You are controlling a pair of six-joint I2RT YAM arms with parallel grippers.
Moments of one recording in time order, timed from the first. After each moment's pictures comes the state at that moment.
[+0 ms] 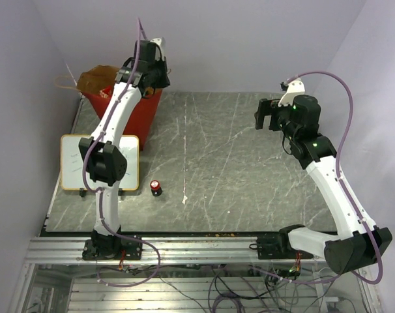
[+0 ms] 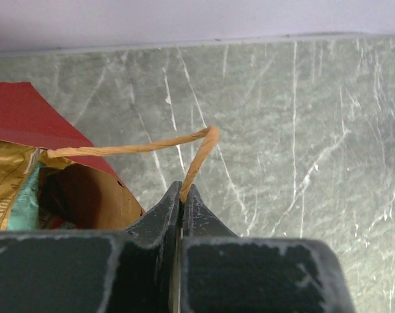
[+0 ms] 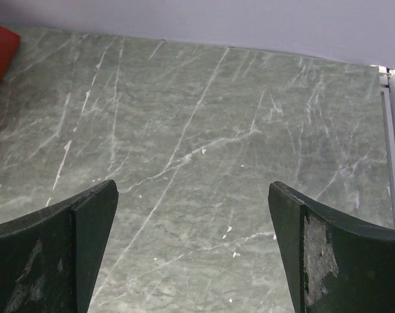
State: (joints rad) left arm -0.30 2.11 2.31 -0.72 0.09 -0.29; right arm 0.25 1.16 1.22 -0.36 0.08 0.02
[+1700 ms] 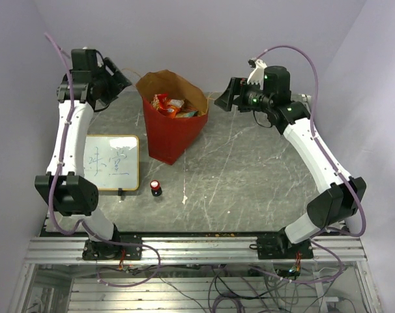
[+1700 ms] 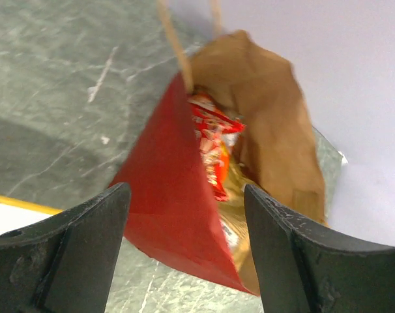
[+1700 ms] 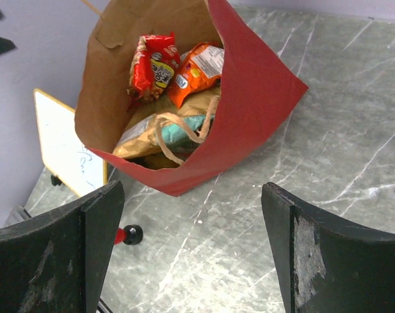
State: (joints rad) left arm -0.04 1.65 1.91 -0.80 0.08 -0.70; right arm 0.35 1.56 1.60 -0.42 -0.35 0.33
